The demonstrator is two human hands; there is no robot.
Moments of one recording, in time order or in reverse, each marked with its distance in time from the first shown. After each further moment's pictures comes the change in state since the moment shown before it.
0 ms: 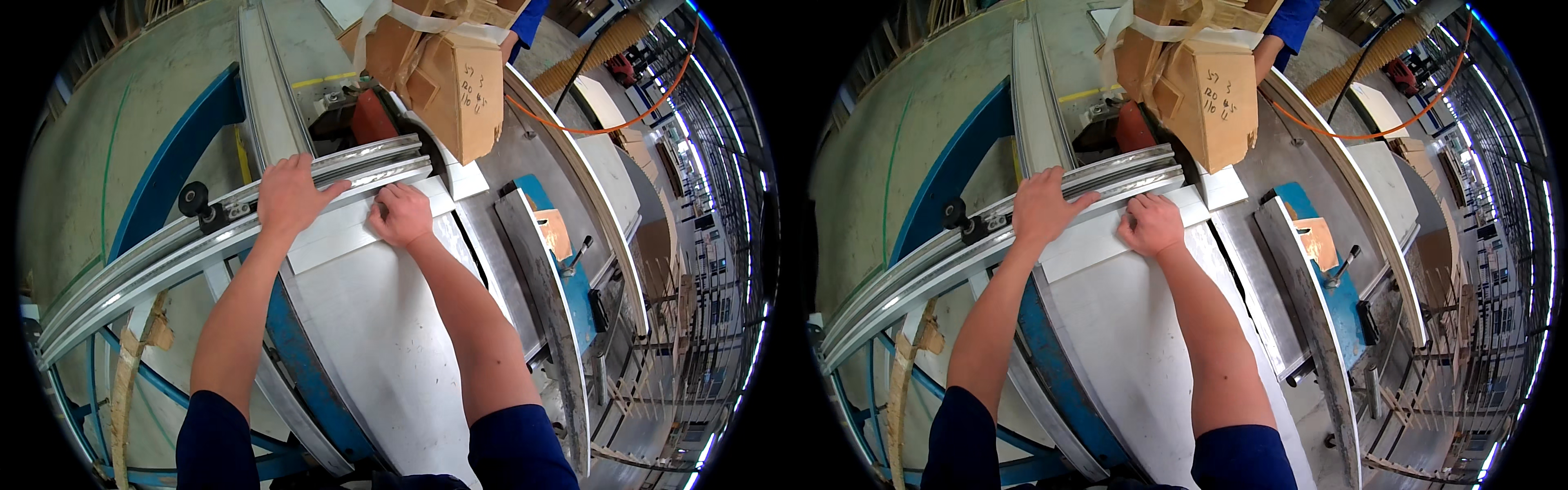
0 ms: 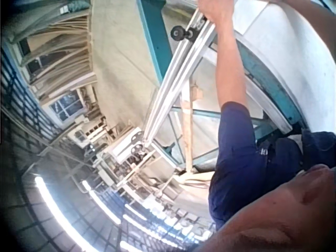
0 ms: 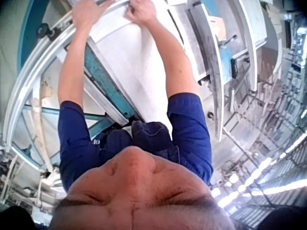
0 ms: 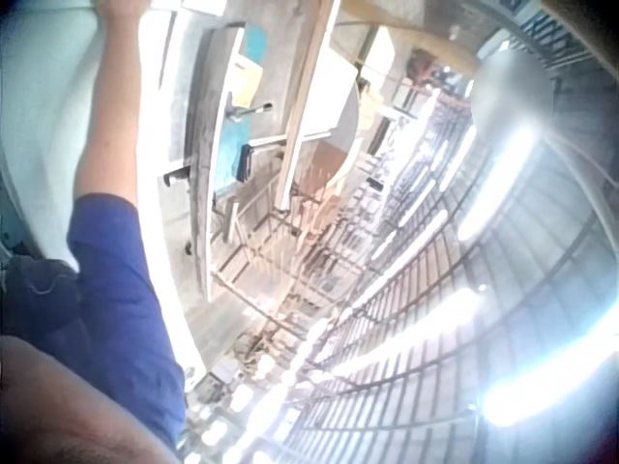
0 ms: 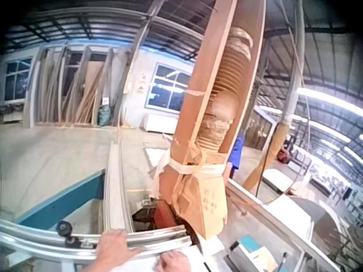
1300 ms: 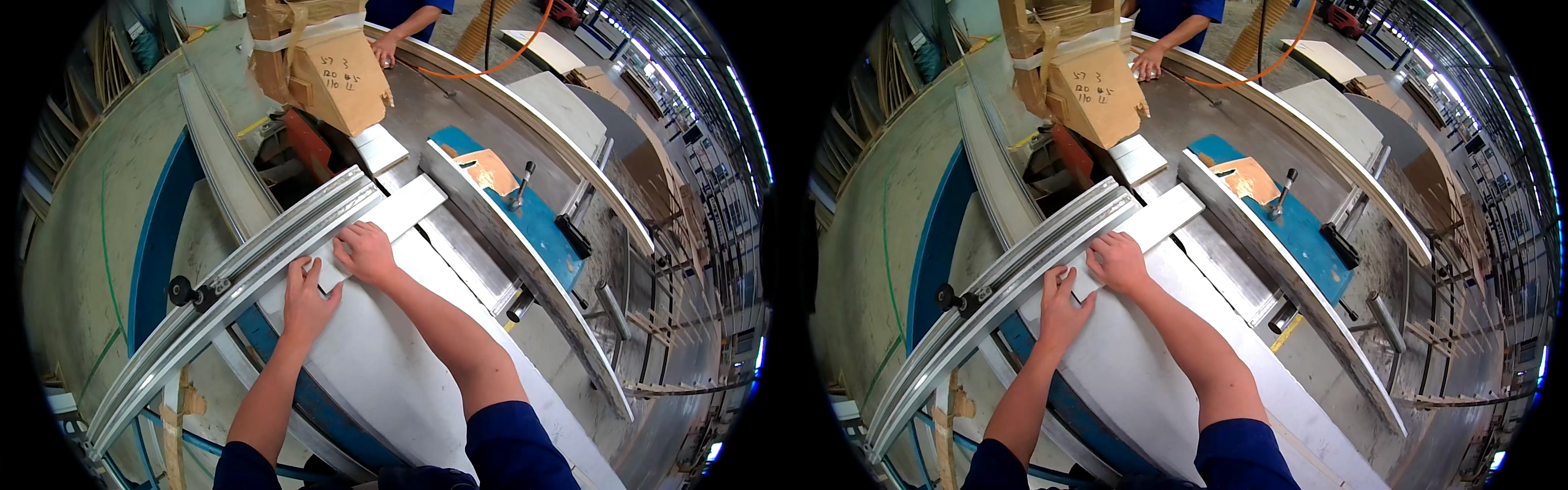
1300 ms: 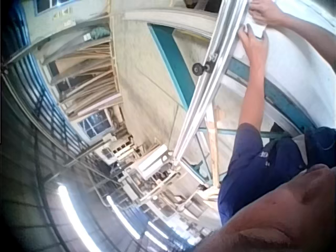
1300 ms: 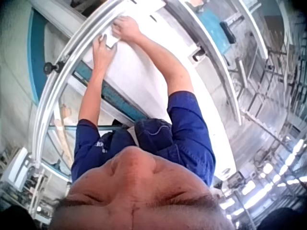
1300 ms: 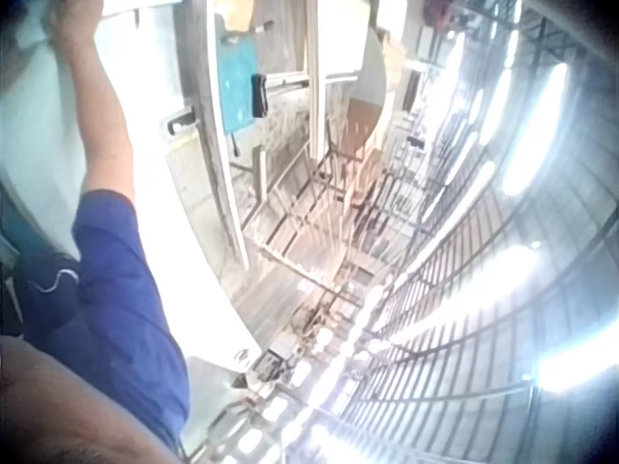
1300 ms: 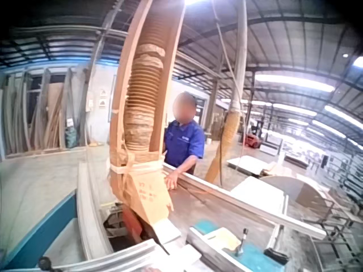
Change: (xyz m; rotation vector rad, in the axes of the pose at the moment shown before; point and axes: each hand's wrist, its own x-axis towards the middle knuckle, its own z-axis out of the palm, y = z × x) left_hand -0.197 0.111 0.039 -0.393 -0.026 0.171; right_hand -0.119 -0.040 -0.070 0.163 0.176 0.152
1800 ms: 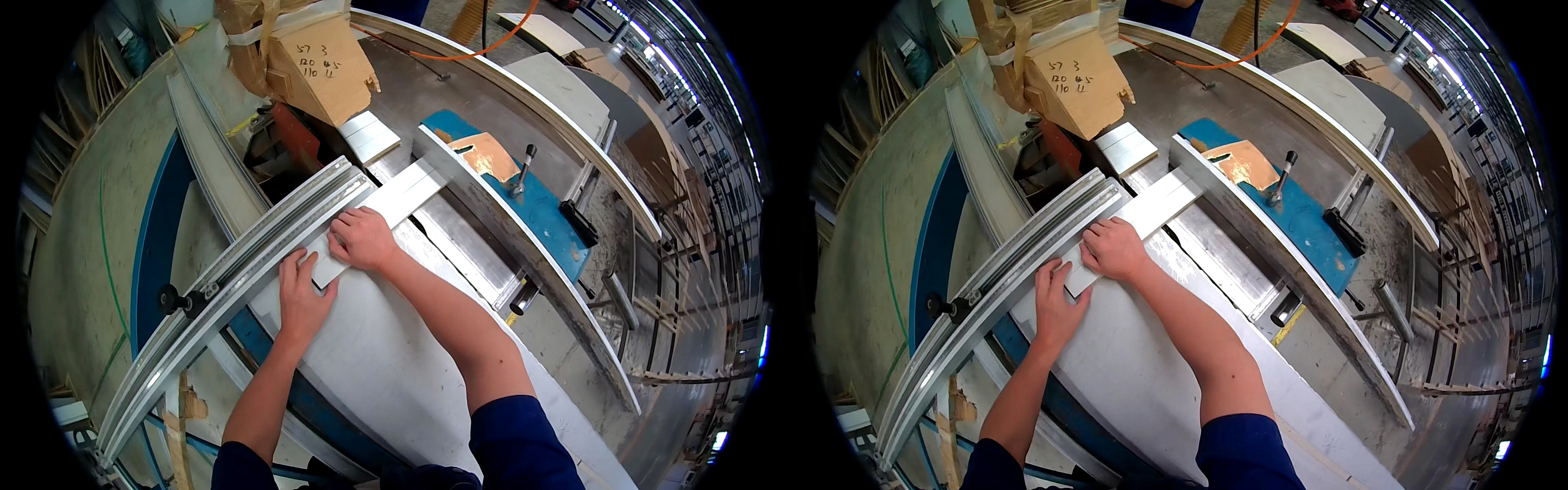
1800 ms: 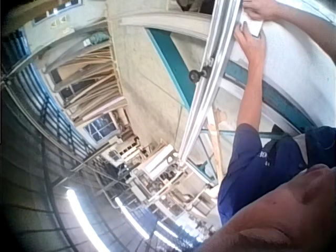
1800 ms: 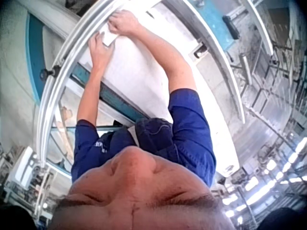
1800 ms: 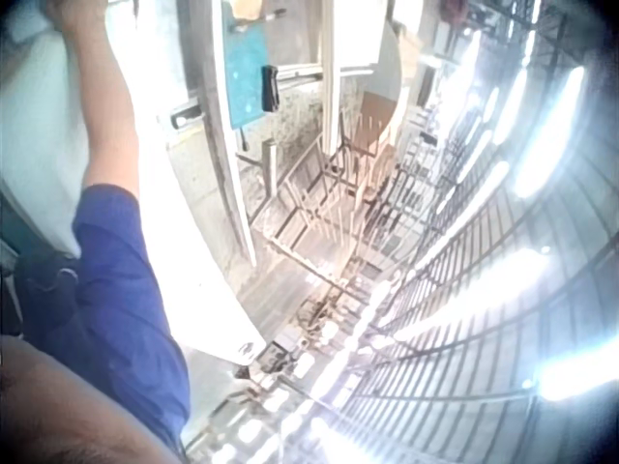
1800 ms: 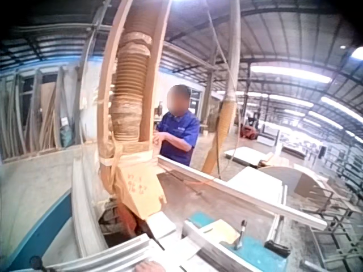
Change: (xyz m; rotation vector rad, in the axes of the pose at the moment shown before) left_hand 0.007 0.002 0.016 0.033 0.043 0.094; right_hand 0.009 0.027 -0.010 -0.084 -0.082 -0.174
